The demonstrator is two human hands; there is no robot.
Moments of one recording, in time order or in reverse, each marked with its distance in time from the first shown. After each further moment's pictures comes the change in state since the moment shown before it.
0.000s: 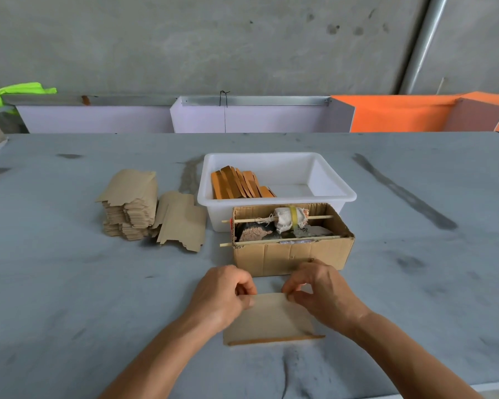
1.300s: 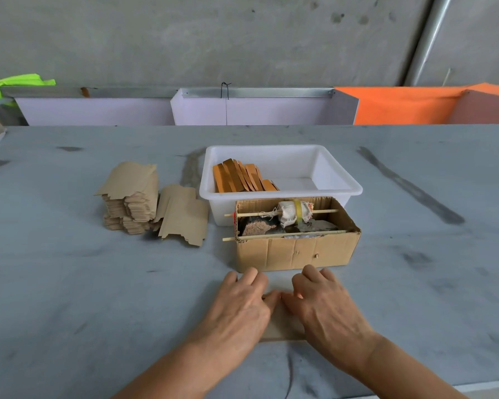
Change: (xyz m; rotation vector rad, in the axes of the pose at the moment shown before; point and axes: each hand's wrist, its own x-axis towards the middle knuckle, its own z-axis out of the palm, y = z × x) left_hand -0.027 0.018 0.011 0.868 0.107 0.567; right_hand -0.026 -0.016 0.016 -0.661 0.143 -0.322
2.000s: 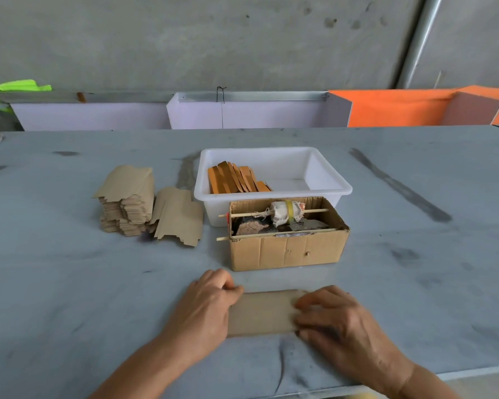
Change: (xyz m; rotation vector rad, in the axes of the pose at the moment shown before) left_hand -0.028 -0.025 0.015 -0.489 -0.057 -0.290; right_hand -0.044 0.013 0.000 0.621 0.086 0.132
